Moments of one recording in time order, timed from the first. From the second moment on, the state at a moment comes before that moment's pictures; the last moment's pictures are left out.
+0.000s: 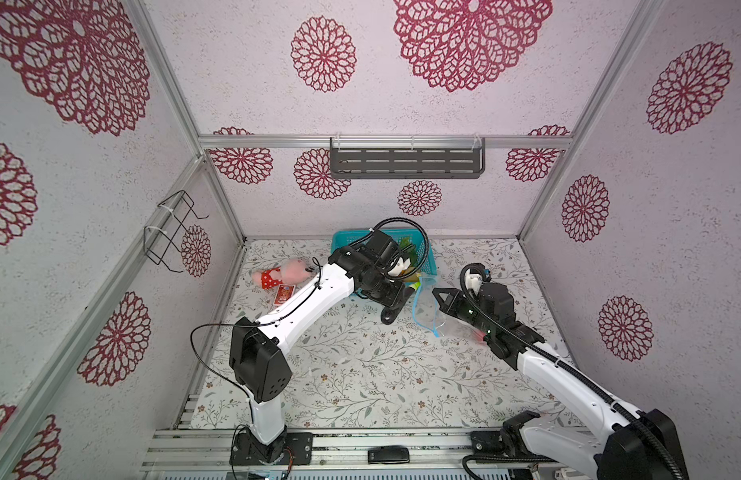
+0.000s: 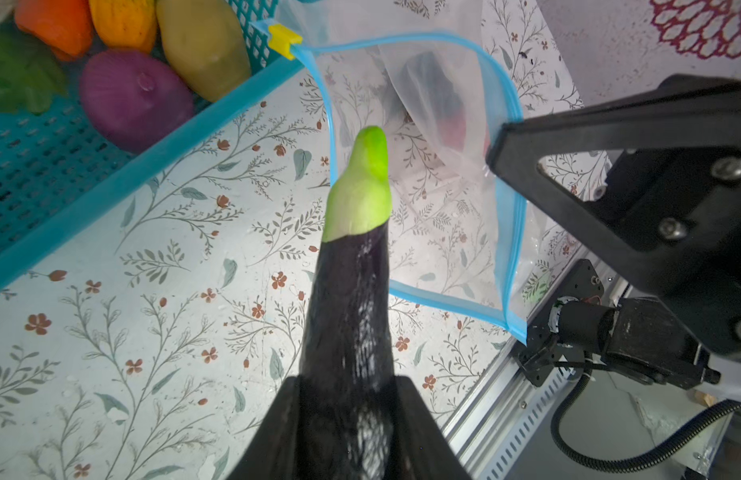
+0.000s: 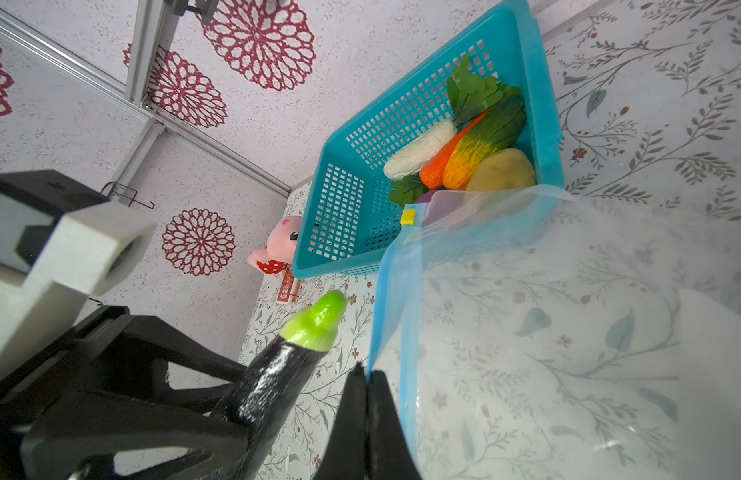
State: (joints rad) left arm -0.69 1.84 1.82 -1.06 0.29 -0.16; right arm 0.43 1.09 0.71 0.05 -0.21 0.78
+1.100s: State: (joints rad) left arm -0.70 2.02 1.90 -1.01 0.35 -0.18; right arm 0.44 1.09 0.68 0.10 -0.22 0.78
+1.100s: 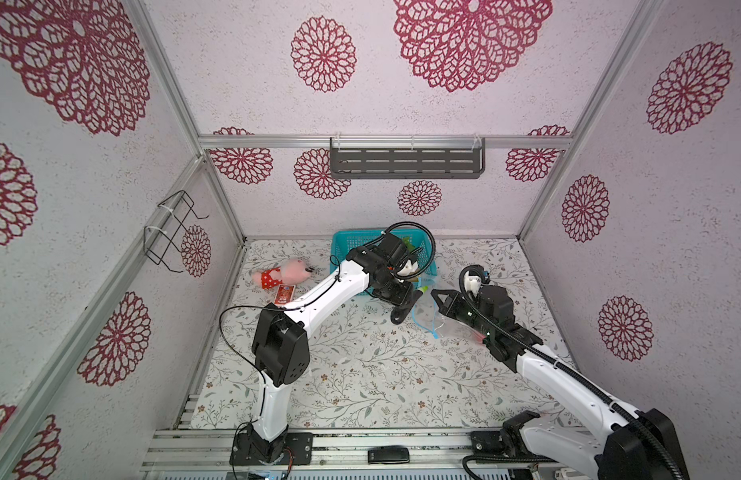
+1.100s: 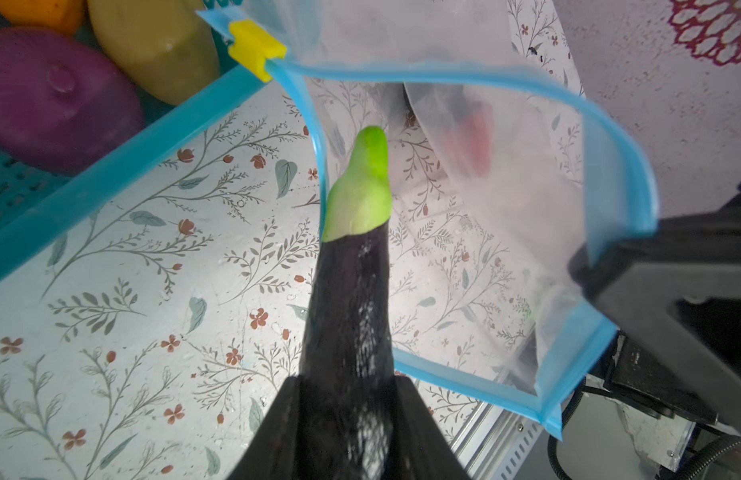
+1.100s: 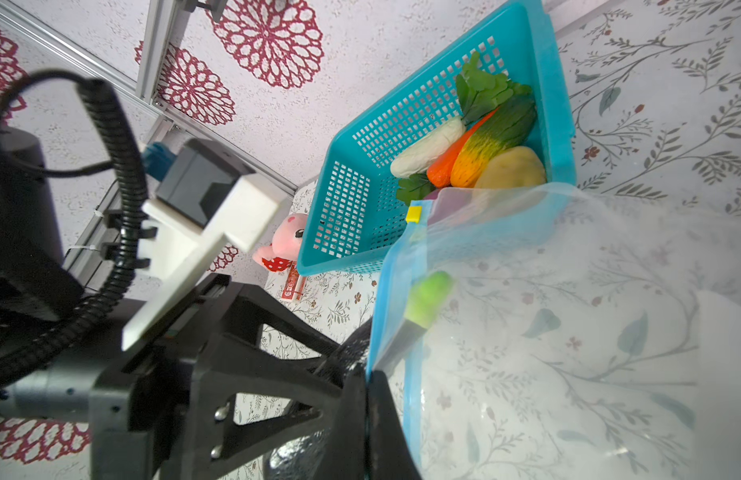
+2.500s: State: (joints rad) left arm -0.71 2.09 1.95 -0.85 0.34 -0.33; right arm 0.48 1.09 0.68 0.11 -0.21 0.79
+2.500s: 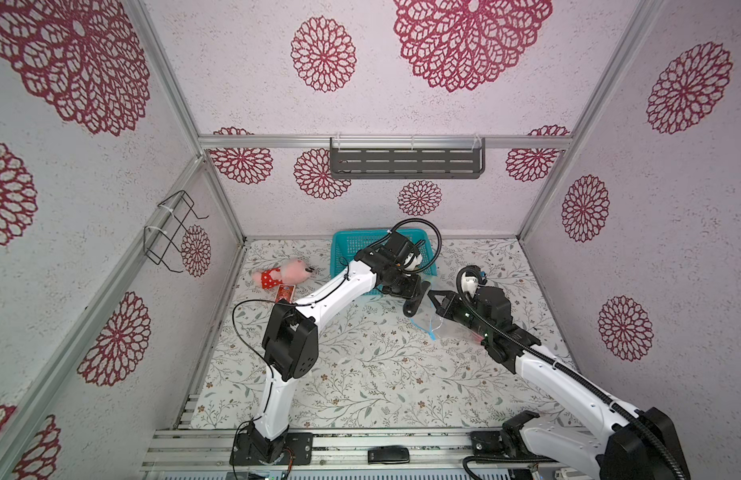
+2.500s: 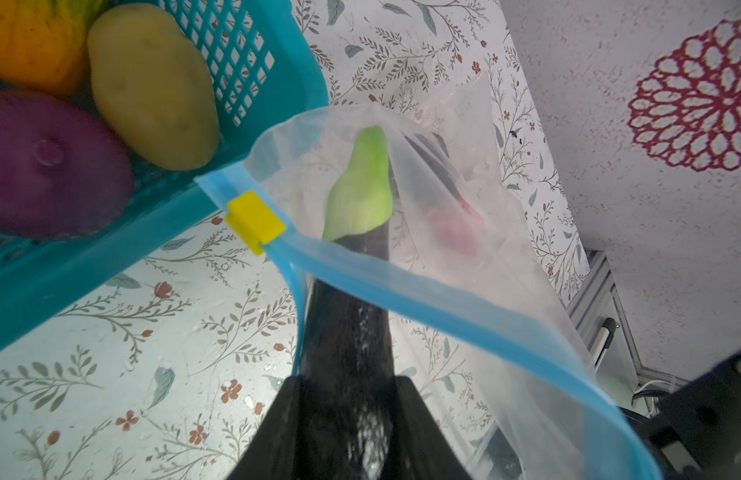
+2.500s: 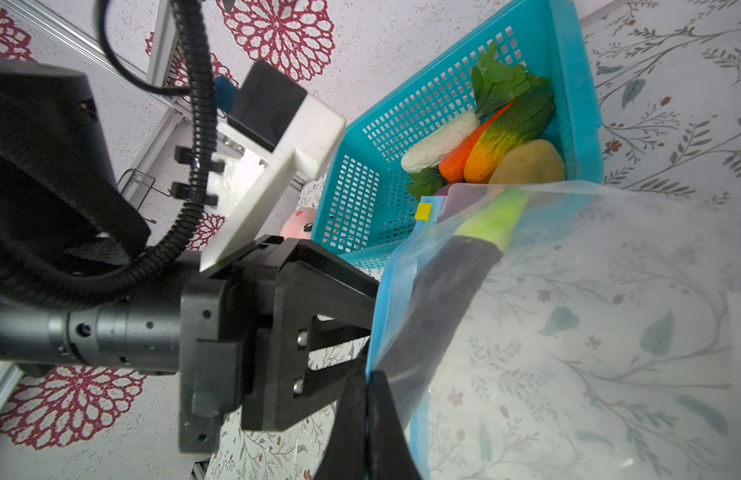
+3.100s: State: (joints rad) left arm -0.71 2.13 1.96 -0.85 0.33 -0.33; right arm 0.49 1.09 0.68 0.11 -0.21 0.79
